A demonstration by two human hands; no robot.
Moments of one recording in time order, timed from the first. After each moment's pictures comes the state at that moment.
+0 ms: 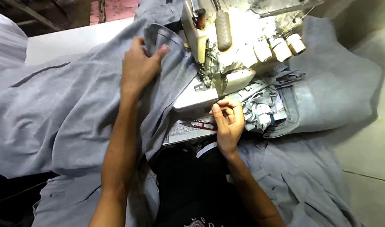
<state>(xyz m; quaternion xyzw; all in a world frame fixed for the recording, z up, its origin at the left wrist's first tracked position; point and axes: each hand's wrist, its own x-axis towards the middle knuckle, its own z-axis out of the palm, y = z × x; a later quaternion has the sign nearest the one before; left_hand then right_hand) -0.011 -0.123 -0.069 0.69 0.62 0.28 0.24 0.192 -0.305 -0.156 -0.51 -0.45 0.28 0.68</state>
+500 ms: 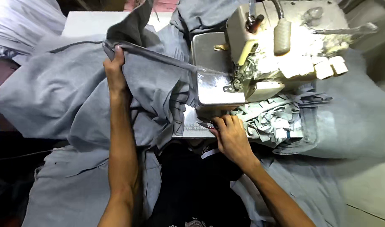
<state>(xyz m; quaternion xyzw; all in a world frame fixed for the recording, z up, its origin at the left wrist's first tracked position) -0.125 -0.163 -0.111 0.45 0.56 0.64 0.28 0.204 -0.314 -0.168 -0.53 -0.83 0.03 0.20</state>
